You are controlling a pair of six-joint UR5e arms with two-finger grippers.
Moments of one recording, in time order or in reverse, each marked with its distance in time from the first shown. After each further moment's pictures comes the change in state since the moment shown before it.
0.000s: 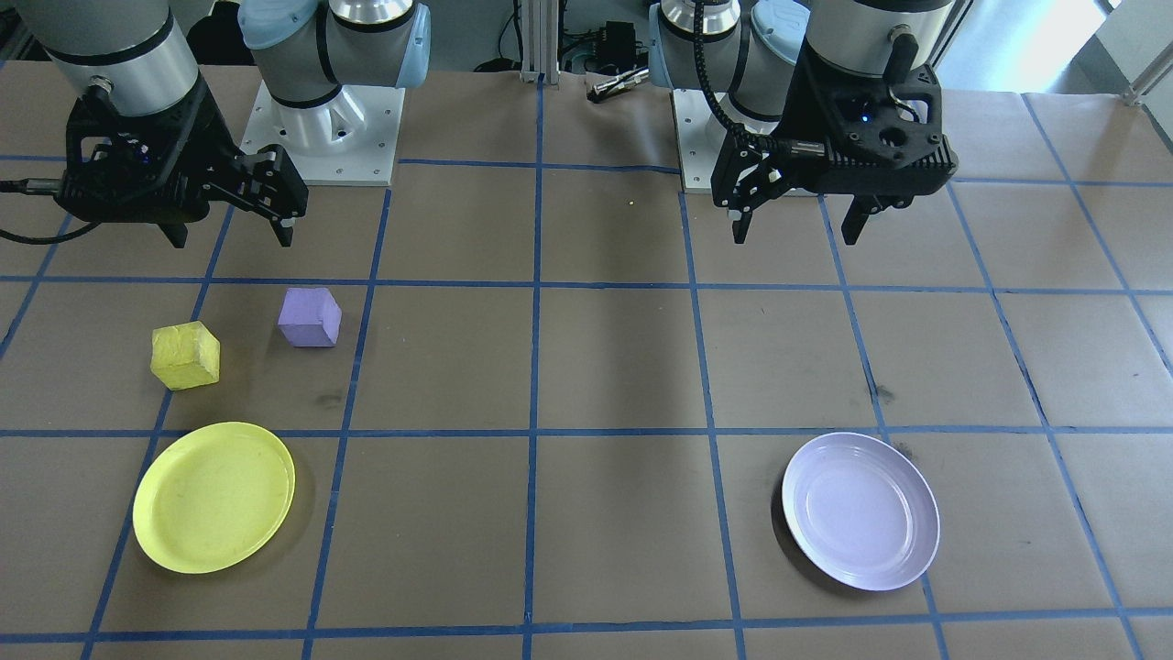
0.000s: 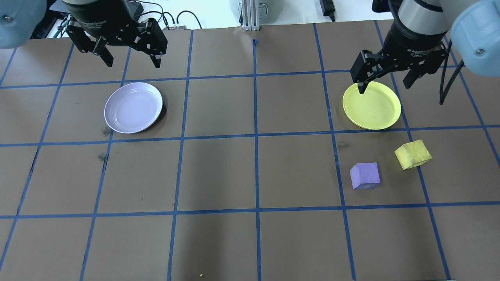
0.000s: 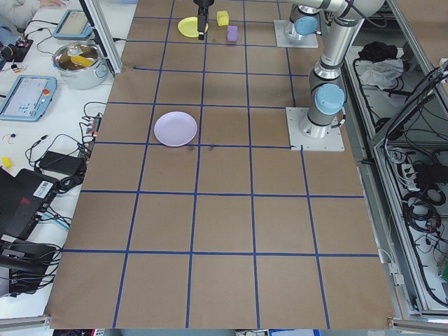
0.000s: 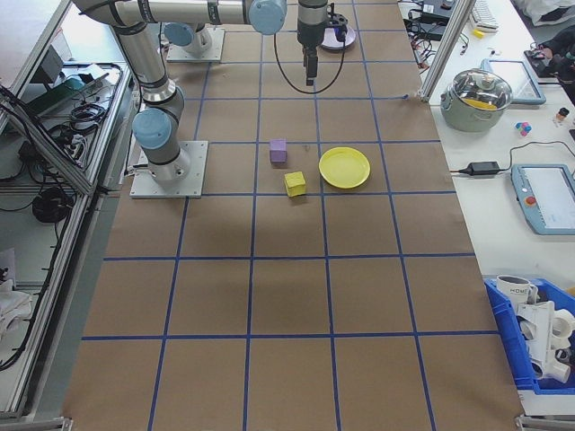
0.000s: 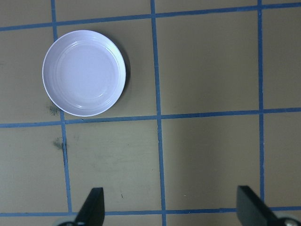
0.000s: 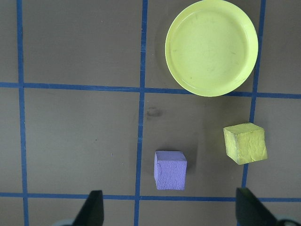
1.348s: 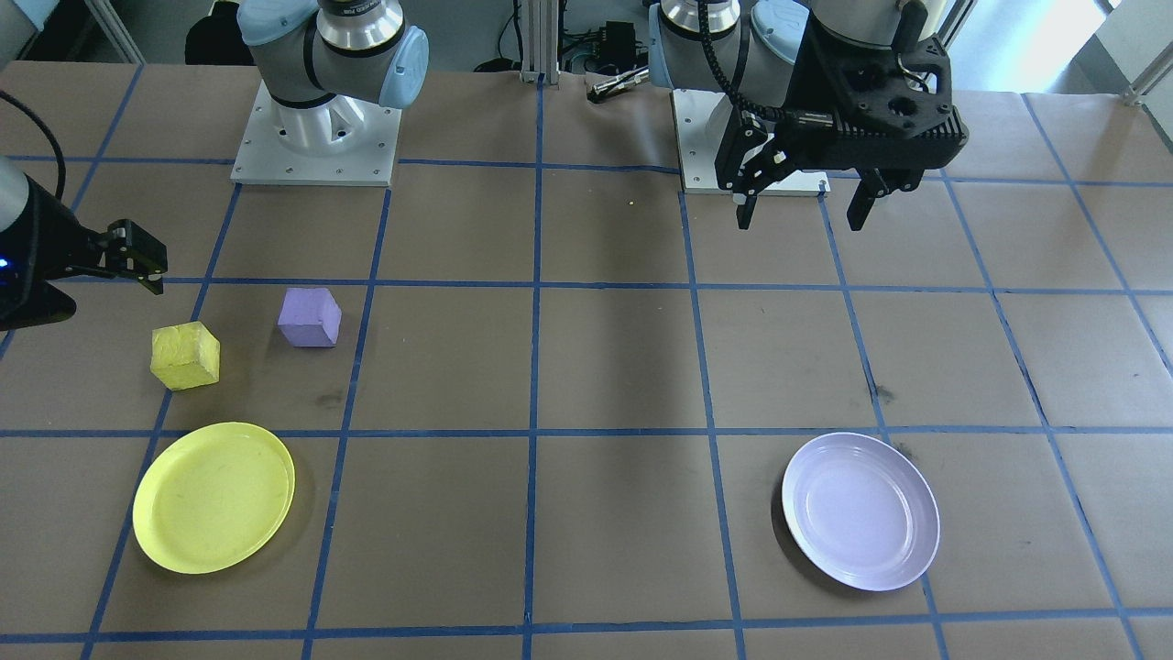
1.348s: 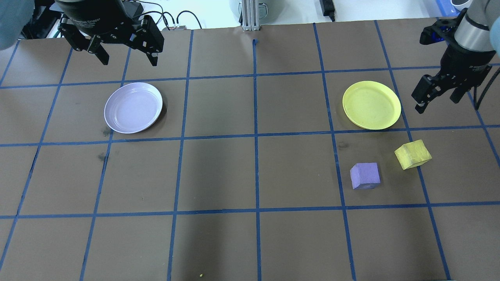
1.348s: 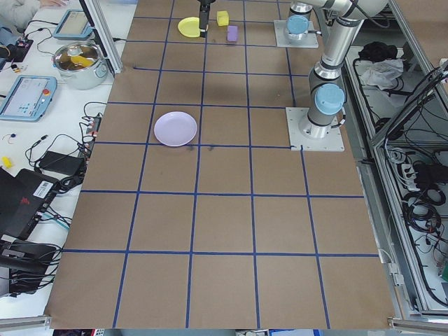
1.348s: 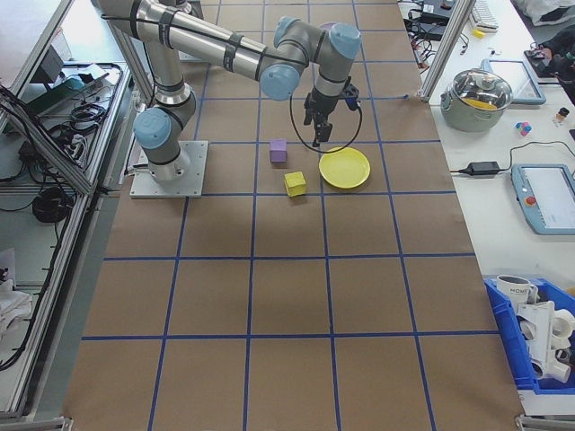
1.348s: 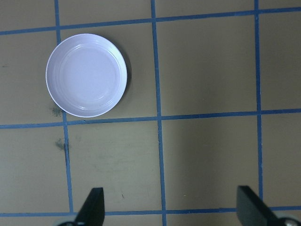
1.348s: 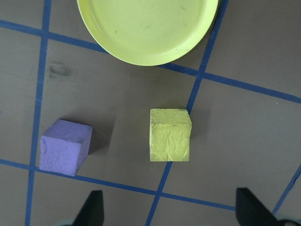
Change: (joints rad) left arm 0.001 0.023 -0.002 0.001 -0.001 0.002; right arm -0.279 0.136 0.057 -0.022 -0.079 -0.467
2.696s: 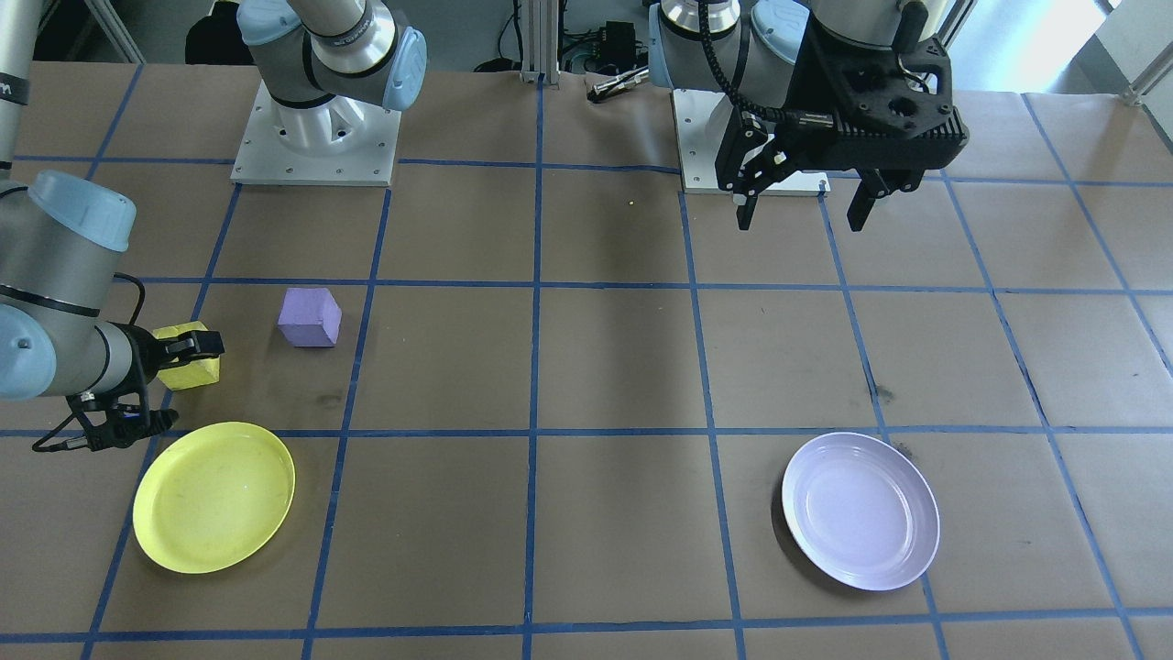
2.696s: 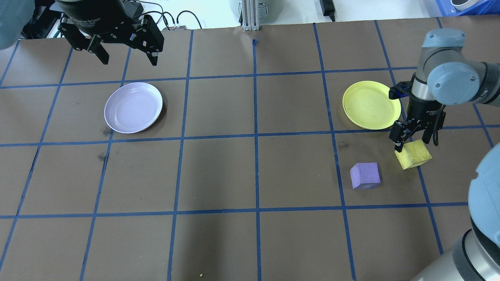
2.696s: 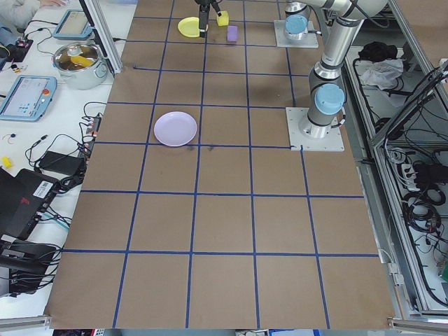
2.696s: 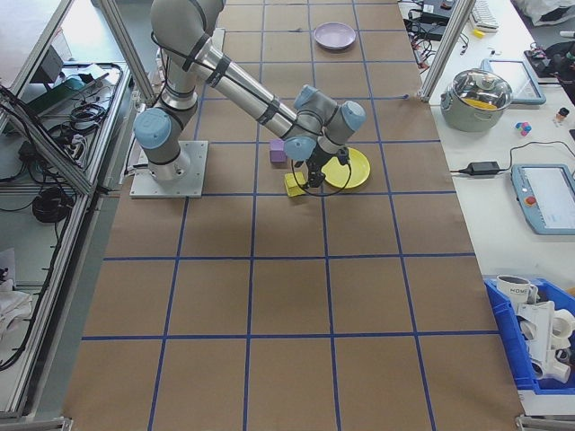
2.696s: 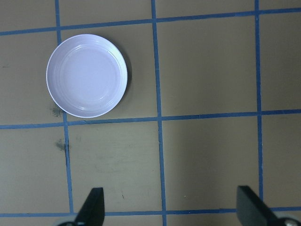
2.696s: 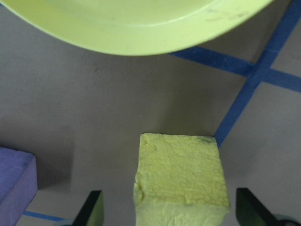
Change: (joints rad) left arm 0.000 -0.001 0.001 0.001 0.001 -0.001; right arm -0.010 0.284 0.131 -0.165 -0.095 -0.014
